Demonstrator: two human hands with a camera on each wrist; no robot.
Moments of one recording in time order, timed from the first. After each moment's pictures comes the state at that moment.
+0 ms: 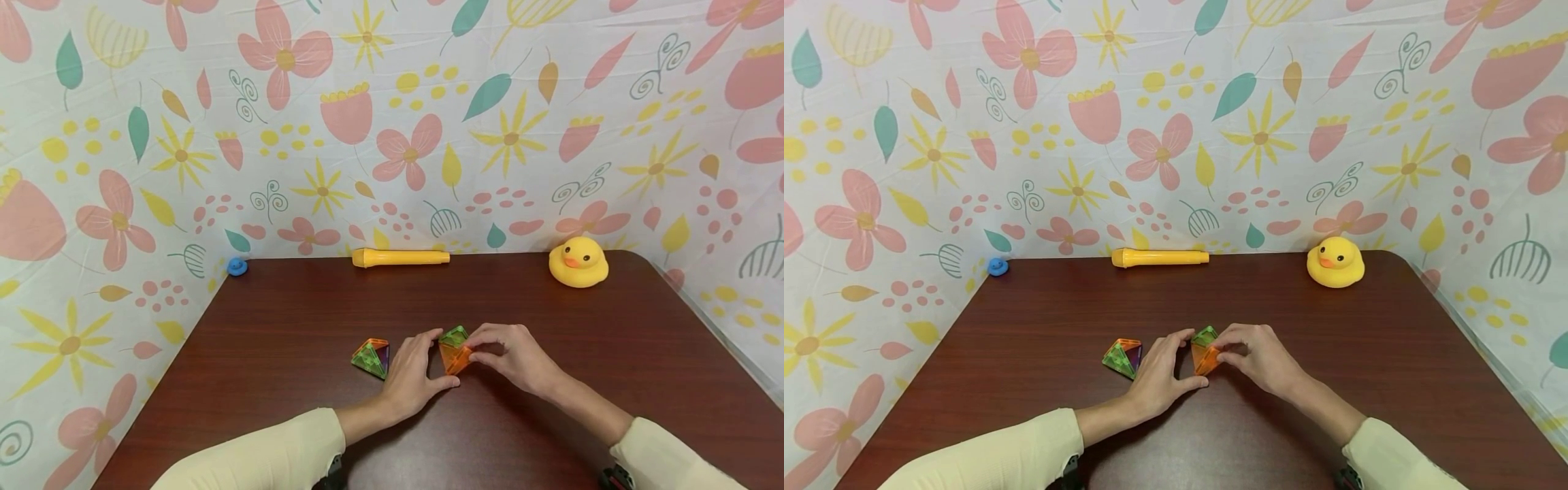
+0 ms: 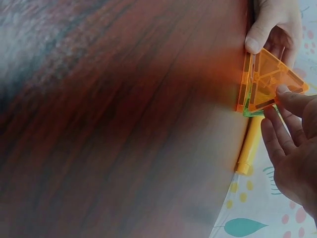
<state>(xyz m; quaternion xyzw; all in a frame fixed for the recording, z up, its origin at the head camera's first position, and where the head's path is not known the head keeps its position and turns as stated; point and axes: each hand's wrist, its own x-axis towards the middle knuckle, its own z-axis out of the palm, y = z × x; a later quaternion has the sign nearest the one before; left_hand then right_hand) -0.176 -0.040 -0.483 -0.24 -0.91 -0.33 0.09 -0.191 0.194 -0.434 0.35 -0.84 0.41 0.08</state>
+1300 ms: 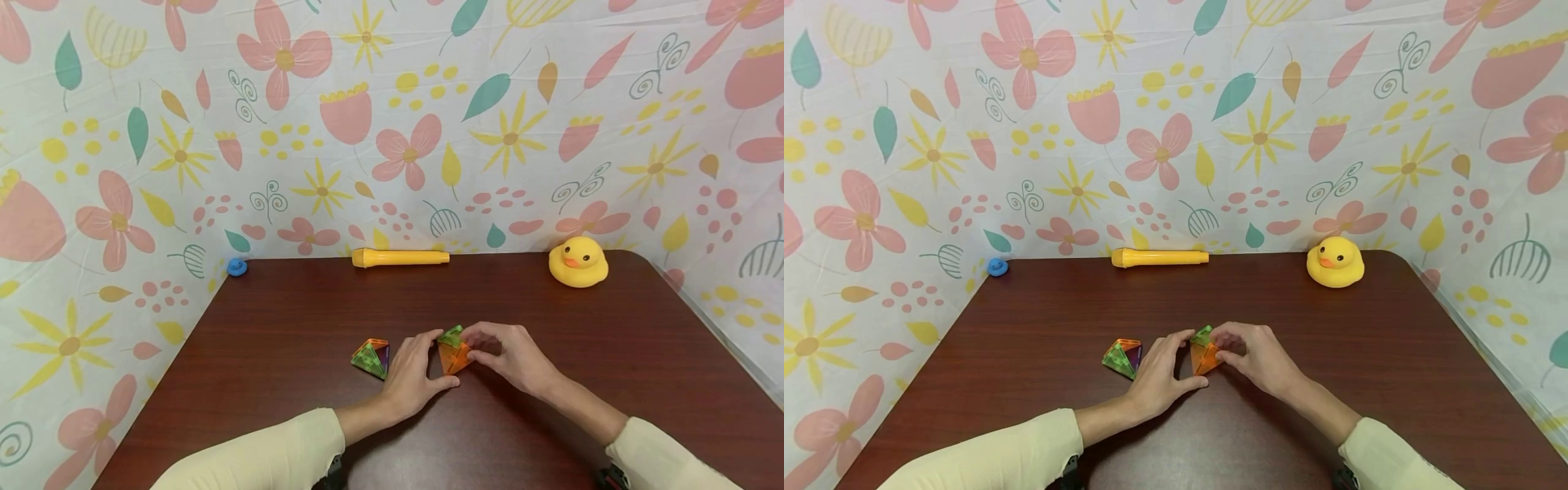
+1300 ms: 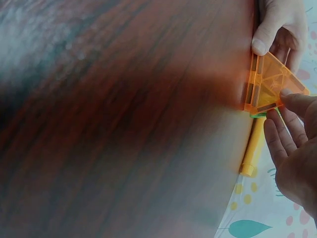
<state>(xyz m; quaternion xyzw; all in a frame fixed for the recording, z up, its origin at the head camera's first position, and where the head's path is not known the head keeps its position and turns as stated) -0.175 -0.041 -0.481 -0.24 -0.91 -0.34 0.08 -0.192 0.192 -0.438 0.29 -0.86 0.41 0.05</state>
